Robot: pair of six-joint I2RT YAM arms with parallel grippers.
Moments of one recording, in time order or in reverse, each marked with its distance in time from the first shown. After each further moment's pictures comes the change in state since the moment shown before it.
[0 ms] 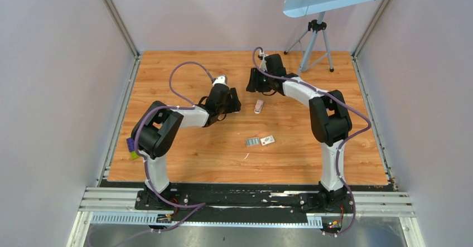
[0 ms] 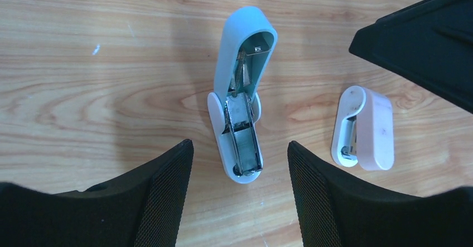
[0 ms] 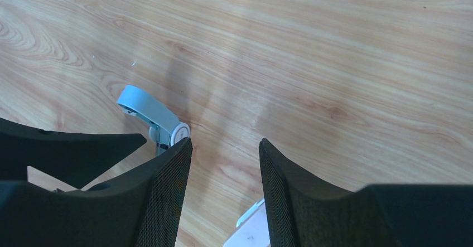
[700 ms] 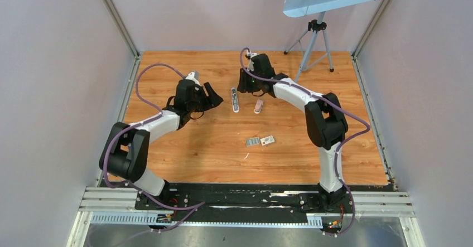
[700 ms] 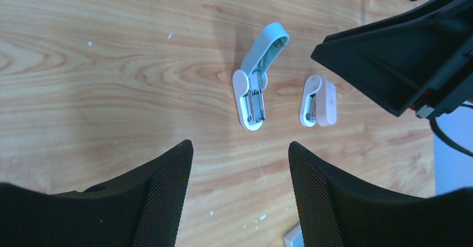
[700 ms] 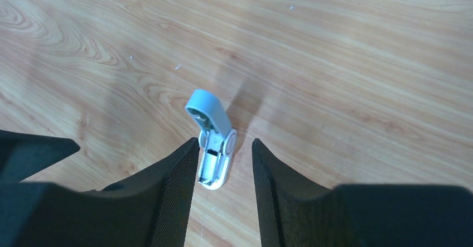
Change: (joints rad) left arm 0.240 -0.349 -0.171 -0.130 0.328 -0.066; right arm 0.124 -0.023 0.044 -0.037 0.130 -0.007
